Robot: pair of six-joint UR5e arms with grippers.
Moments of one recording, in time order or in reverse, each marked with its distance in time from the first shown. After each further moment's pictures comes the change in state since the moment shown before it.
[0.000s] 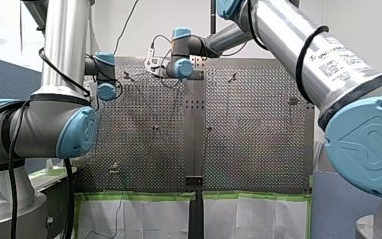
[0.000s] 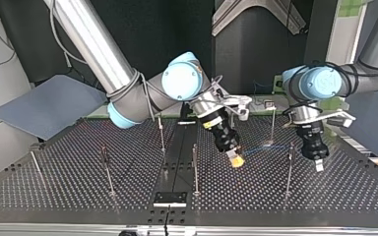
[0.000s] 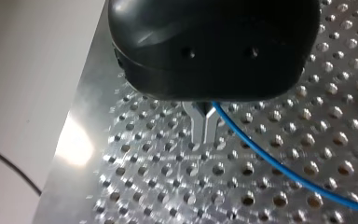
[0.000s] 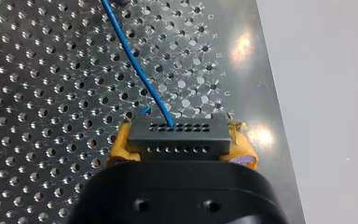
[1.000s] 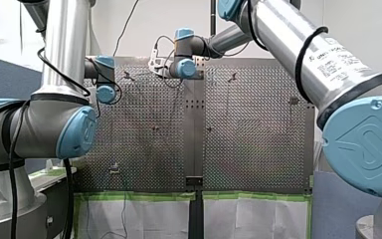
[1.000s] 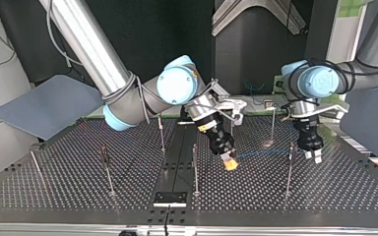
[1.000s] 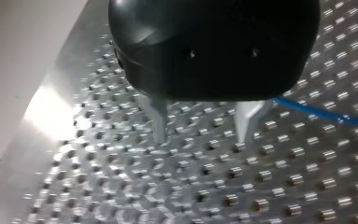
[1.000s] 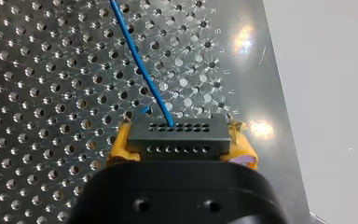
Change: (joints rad) left arm 0.006 -0.010 -0.038 -0.068 -0.001 -0.100; right arm -0.020 0.001 -0.002 0.007 0.000 0.006
